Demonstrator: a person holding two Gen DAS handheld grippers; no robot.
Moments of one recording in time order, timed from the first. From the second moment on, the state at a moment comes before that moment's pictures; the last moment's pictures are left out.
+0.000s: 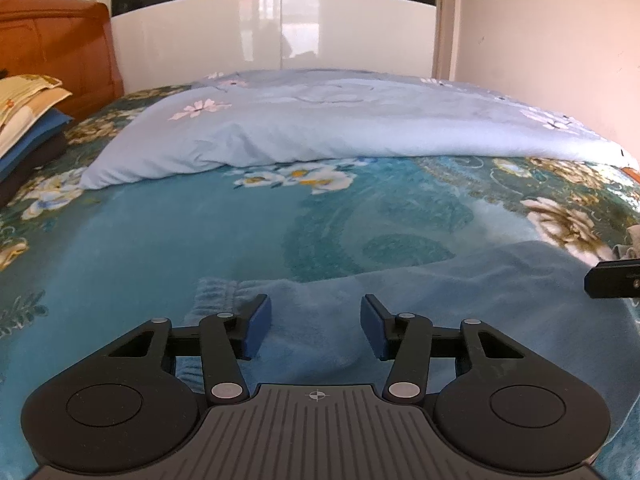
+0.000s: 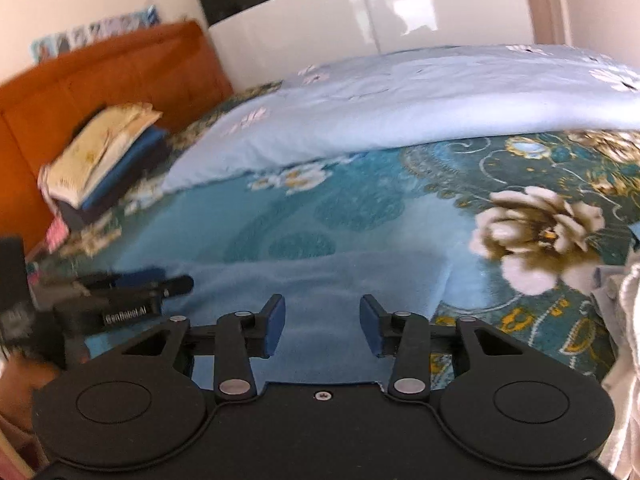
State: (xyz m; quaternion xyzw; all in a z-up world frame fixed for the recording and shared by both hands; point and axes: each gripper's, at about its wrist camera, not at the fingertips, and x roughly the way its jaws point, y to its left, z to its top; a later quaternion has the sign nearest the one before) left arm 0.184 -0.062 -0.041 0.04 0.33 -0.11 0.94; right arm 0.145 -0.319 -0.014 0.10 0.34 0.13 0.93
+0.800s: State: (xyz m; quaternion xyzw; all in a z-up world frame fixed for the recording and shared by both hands) left arm 0.184 -0.029 -0.061 0.00 0.34 -0.10 0.93; right arm 0.153 -0.336 -0.054 0.10 0.37 0.10 0.92
